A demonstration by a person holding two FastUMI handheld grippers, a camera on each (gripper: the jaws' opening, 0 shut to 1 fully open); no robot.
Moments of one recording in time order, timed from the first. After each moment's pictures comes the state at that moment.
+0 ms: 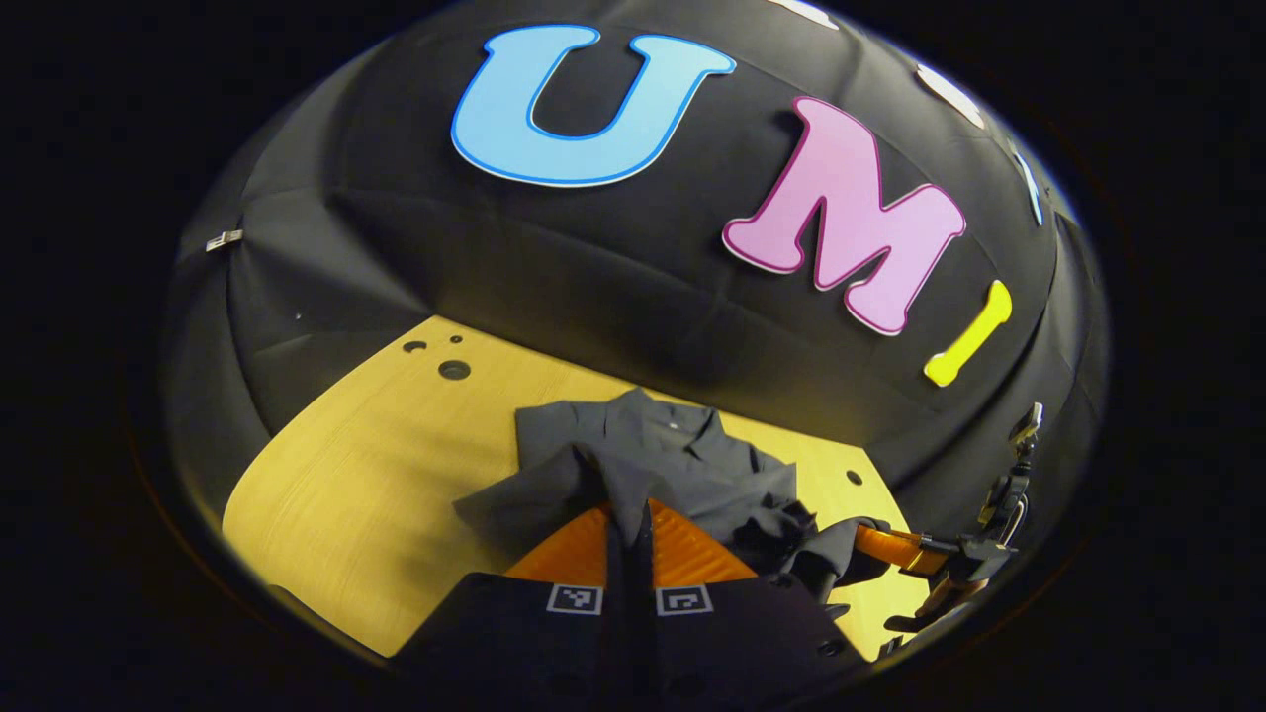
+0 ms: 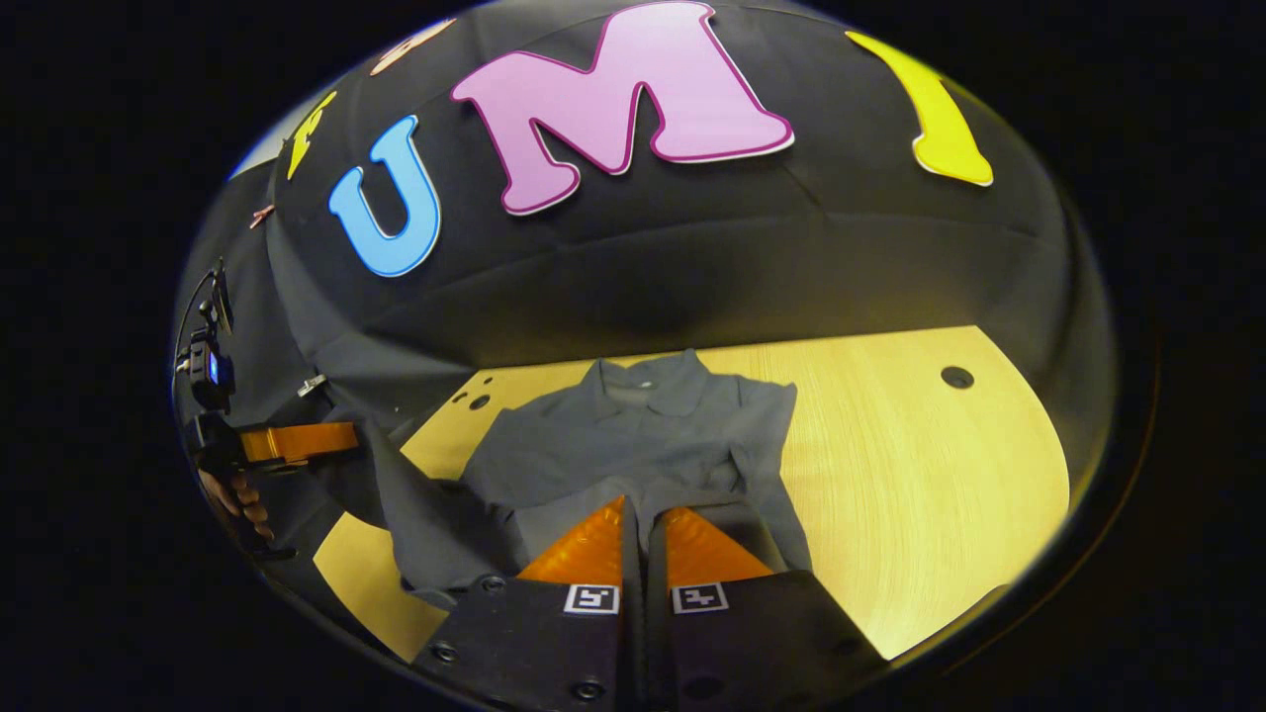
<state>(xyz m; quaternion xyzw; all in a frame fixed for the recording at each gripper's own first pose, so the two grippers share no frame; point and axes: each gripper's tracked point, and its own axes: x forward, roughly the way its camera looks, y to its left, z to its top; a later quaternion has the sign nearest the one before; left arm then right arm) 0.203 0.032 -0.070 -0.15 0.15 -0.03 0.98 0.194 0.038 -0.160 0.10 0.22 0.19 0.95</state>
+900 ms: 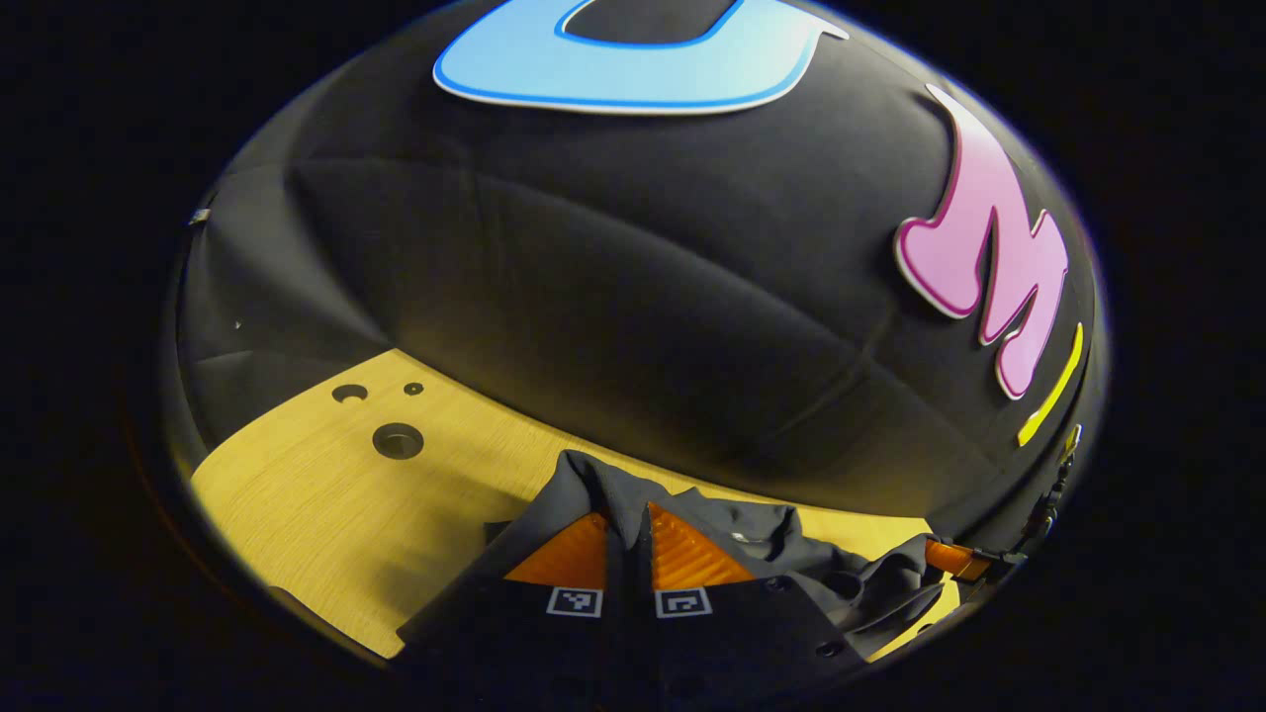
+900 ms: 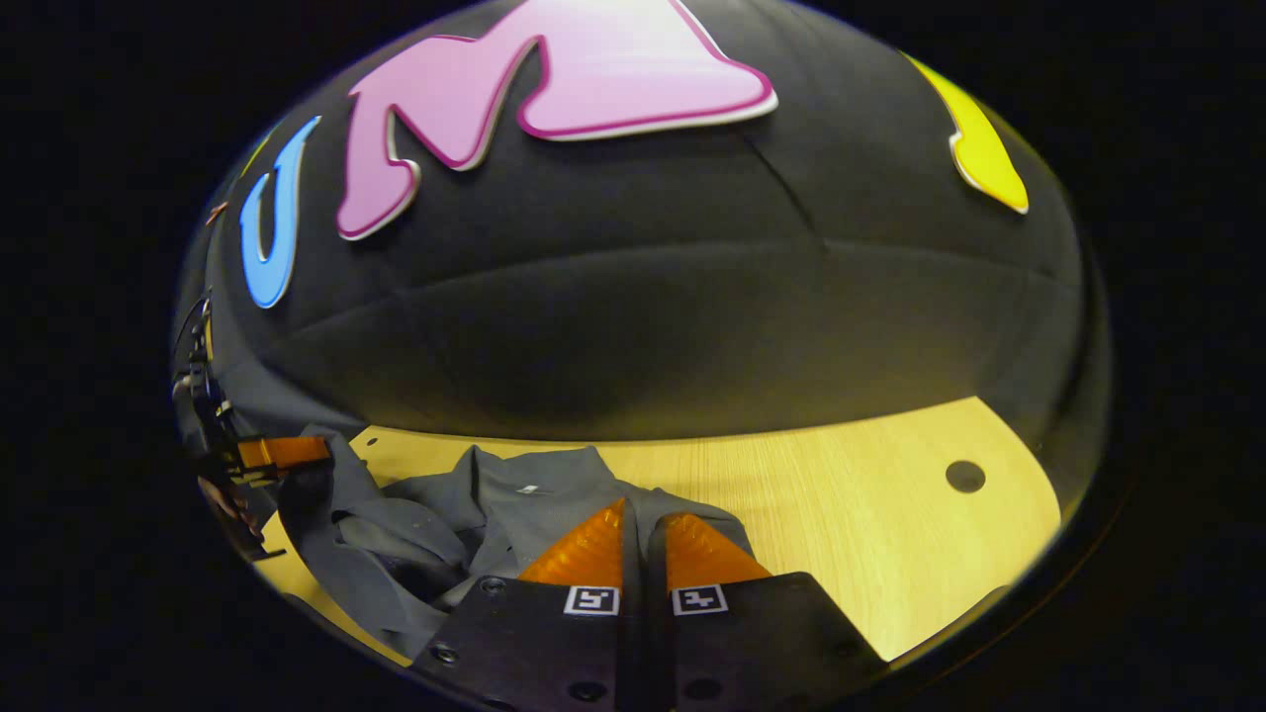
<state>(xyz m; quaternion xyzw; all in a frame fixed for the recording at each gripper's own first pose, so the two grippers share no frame) 0.435 0.073 -0.116 -0.18 0.11 0.01 0.98 0.388 -0.006 -0.201 0.09 0.18 0.09 0.98</state>
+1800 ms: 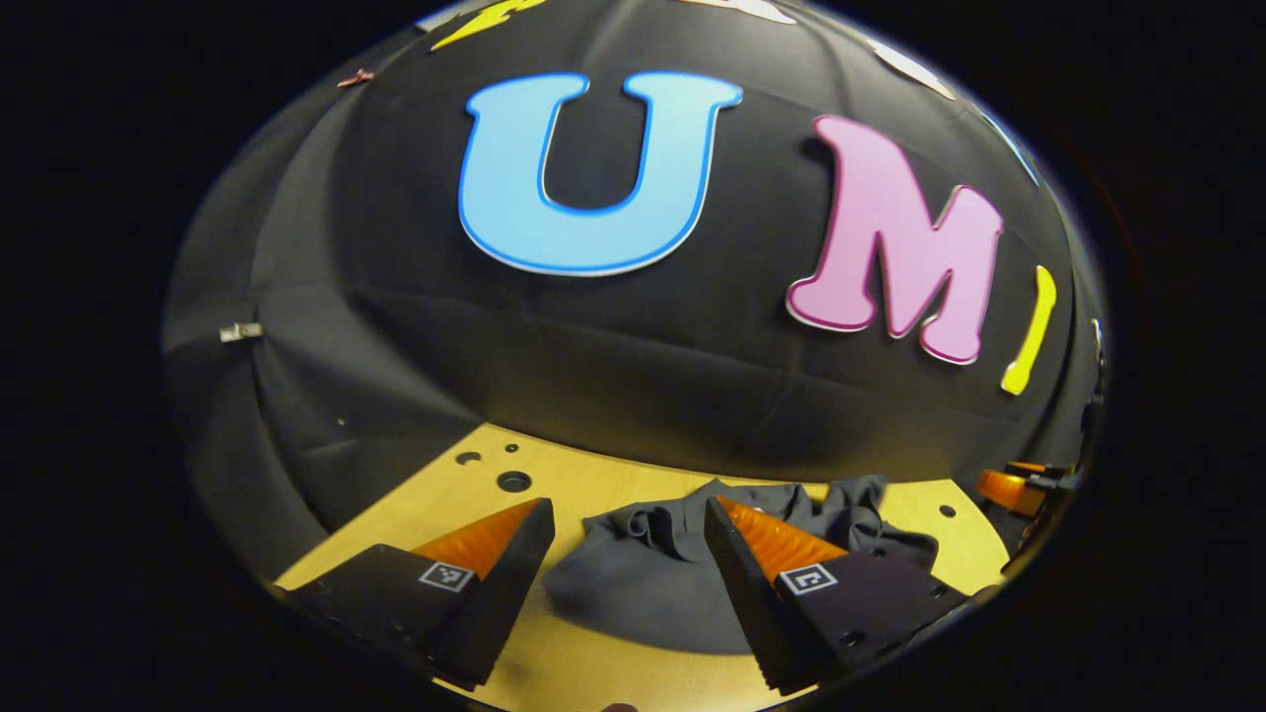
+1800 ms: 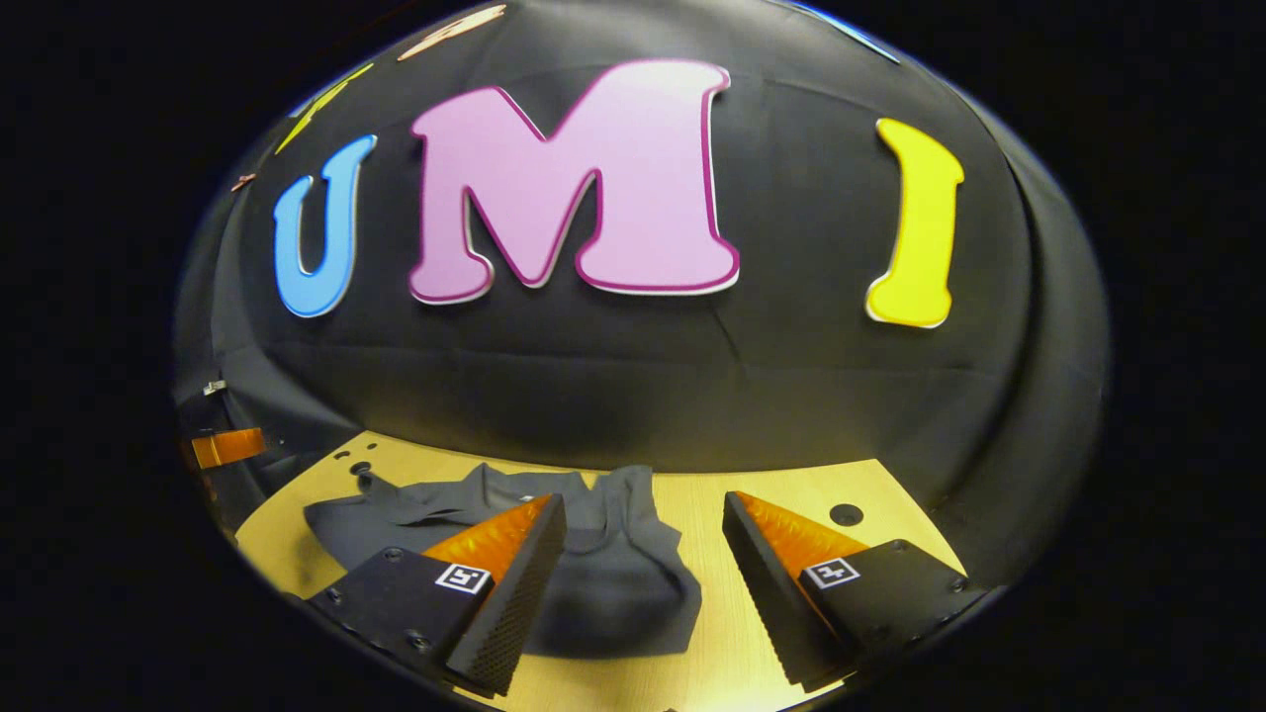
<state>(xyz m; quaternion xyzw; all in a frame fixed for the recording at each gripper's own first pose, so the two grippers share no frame) 0.203 0.093 -0.029 -0.05 0.05 0.07 0.99 0.227 -0.024 -0.071 0.01 0.10 0.06 0.99</state>
